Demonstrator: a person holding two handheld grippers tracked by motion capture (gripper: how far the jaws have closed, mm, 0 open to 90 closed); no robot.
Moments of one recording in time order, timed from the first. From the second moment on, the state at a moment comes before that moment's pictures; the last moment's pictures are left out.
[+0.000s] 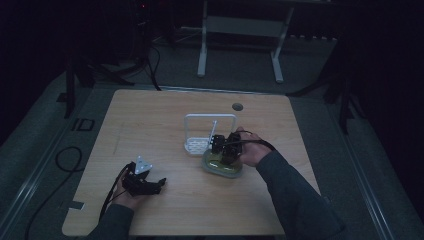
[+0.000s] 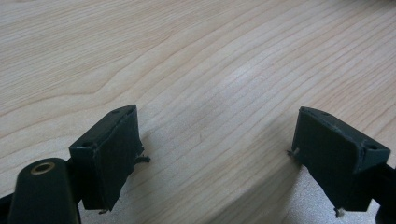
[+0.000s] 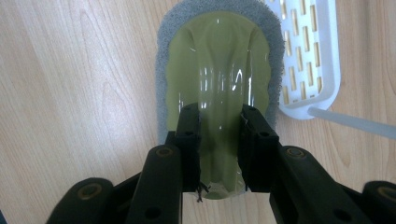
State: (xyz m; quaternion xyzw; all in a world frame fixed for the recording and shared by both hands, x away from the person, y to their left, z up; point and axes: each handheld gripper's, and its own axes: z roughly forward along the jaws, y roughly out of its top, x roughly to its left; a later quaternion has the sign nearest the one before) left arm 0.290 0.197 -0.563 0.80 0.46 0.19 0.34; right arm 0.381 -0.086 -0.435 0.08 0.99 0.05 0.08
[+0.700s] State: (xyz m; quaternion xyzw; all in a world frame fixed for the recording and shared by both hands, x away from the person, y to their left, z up) left arm 0.290 0.197 -0.563 0.80 0.46 0.19 0.34; right arm 0.387 -0.069 -0.423 0.07 0.99 0.06 0.10
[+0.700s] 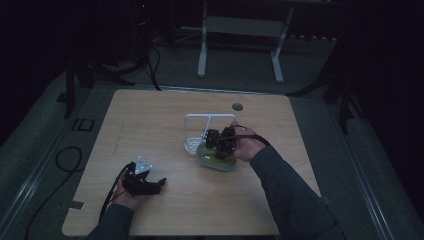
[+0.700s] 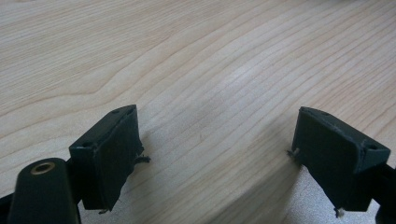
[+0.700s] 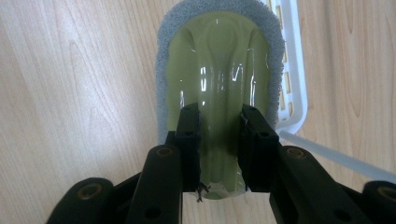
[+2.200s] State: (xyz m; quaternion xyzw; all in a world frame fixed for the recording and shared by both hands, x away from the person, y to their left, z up) left arm 0.290 0.197 -0.563 0.80 0.46 0.19 0.34; right arm 0.393 -0.042 -0.421 0.01 0.99 0.06 0.15
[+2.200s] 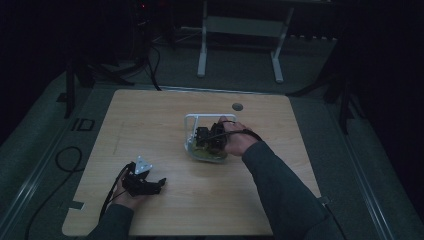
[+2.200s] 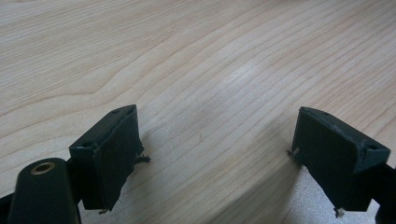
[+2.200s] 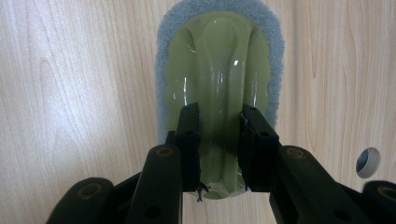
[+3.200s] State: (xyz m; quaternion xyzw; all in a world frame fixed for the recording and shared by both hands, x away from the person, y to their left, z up) left arm 0.289 0.197 -0.563 0.80 0.45 0.19 0.34; right arm 0.403 -0.034 -0.431 -0.01 0.98 0.04 0.19
